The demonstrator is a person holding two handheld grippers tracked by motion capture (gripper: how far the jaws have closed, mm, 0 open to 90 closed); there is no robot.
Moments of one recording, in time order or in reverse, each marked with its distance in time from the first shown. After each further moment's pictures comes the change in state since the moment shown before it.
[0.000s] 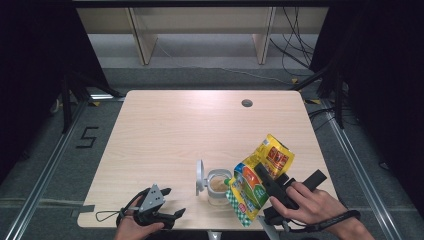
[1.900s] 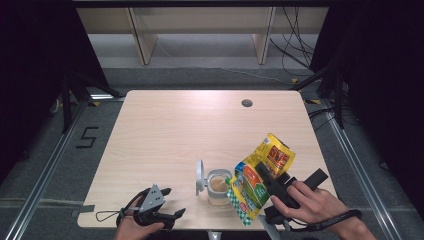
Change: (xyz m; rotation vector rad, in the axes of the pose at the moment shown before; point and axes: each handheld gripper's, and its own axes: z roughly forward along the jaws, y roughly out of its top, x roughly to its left) left arm 0.000 0.000 0.000 -0.002 -0.002 0.000; right arm -0.002 -0.003 -0.001 0.004 -0.004 -0.006
